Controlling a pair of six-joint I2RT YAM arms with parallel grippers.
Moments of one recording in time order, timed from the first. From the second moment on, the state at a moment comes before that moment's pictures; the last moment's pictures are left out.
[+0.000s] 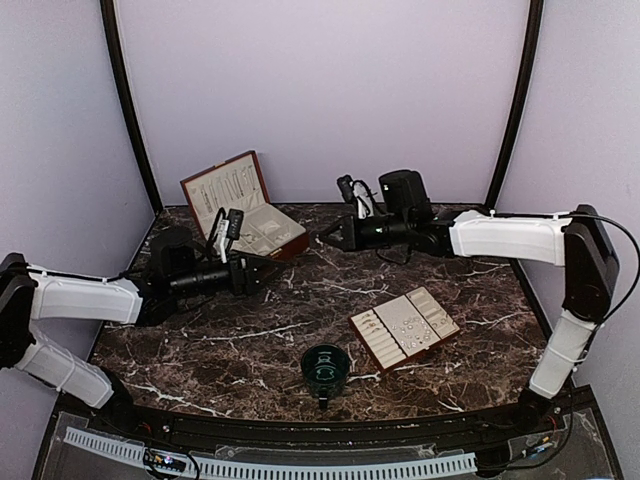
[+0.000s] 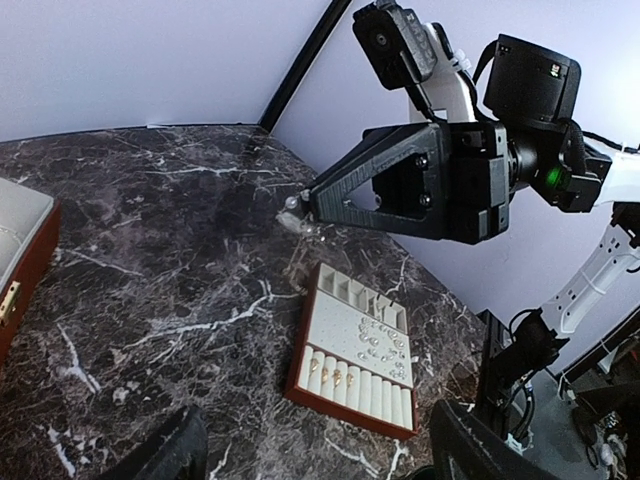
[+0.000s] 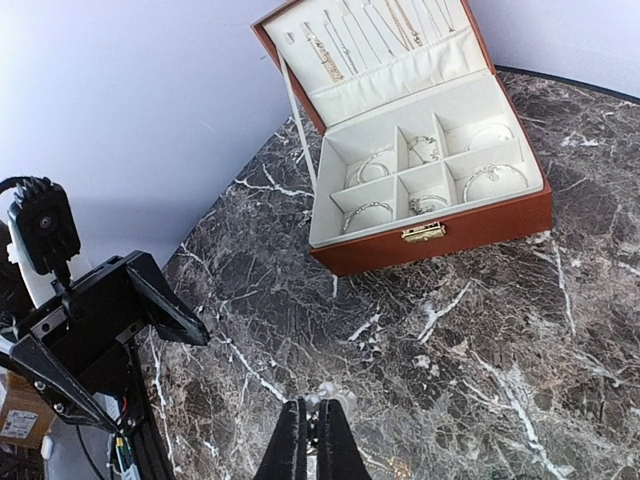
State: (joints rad) left arm -0.63 1.33 0.57 0.58 0.44 -0.48; right arm 0.75 1.75 1.27 0.04 -0.42 0.44
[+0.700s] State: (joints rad) left arm -0.69 1.52 0.72 0.65 0.48 -0.43; right arm 0.81 1.74 1.30 -0.01 -0.41 0.53
